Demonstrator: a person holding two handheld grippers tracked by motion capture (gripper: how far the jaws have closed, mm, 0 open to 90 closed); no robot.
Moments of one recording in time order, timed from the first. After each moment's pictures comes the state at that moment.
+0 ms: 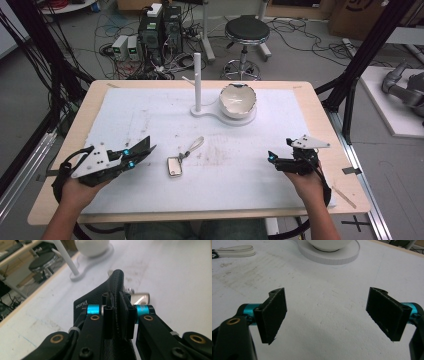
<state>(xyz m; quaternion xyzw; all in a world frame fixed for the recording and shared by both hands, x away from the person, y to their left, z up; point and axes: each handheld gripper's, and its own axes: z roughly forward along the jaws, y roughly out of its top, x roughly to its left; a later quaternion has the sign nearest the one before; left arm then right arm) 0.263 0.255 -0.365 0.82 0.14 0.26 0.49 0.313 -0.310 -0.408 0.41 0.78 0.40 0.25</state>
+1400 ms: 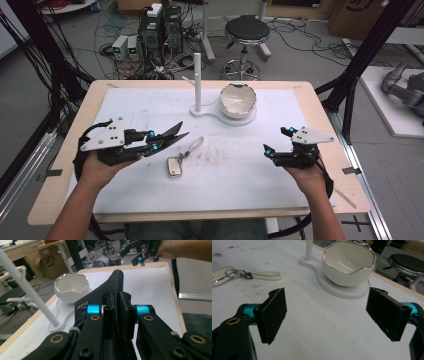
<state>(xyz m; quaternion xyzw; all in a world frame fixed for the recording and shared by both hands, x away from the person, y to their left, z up) 0.292 0.188 -0.309 0.80 0.07 0.19 0.56 0.310 -0.291 -0.365 0.32 0.79 0.45 0.27</state>
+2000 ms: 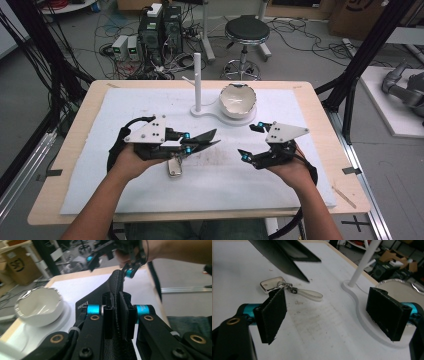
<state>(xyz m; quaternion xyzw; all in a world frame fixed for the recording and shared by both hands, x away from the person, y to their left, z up) 0.307 0.117 -0.306 0.82 -0.01 0.12 0.55 0.316 -0.231 -0.341 0.15 0.84 0.48 0.22</state>
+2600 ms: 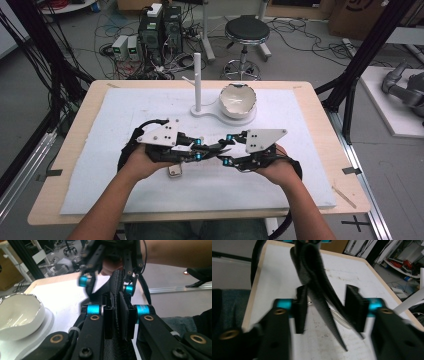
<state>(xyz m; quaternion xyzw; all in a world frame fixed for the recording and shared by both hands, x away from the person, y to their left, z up) 0.312 0.100 -0.314 0.82 -0.03 0.08 0.56 0.311 -0.186 -0.334 -0.01 0.85 0.49 0.17</state>
